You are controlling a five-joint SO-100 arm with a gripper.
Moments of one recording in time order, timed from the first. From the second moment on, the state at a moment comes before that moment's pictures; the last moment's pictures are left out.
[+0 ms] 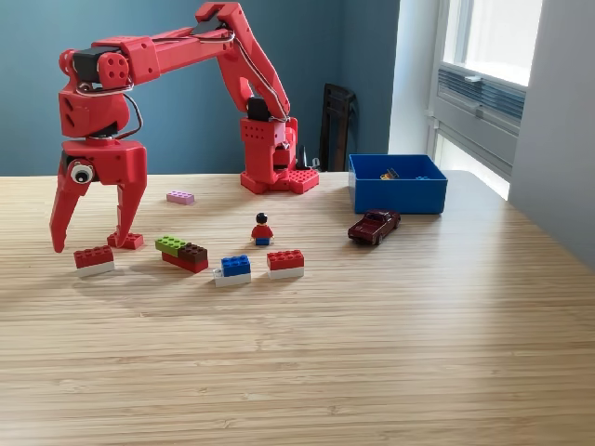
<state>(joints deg) 38.7 58.8 60.5 72.5 27.6</state>
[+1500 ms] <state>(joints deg) 40.1 44.0 43.9 83.1 31.1</state>
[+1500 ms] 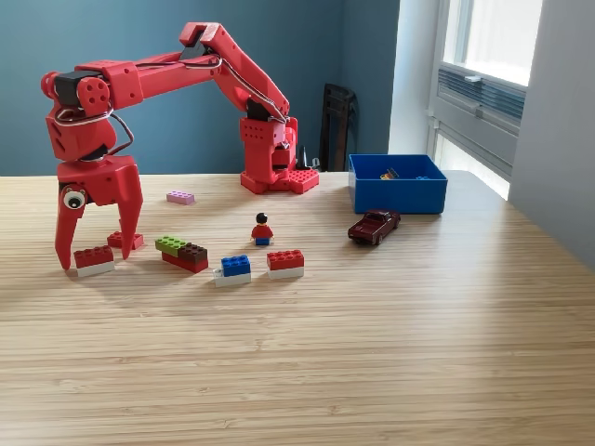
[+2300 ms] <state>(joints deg) 40.1 43.9 43.2 80.2 29.9</state>
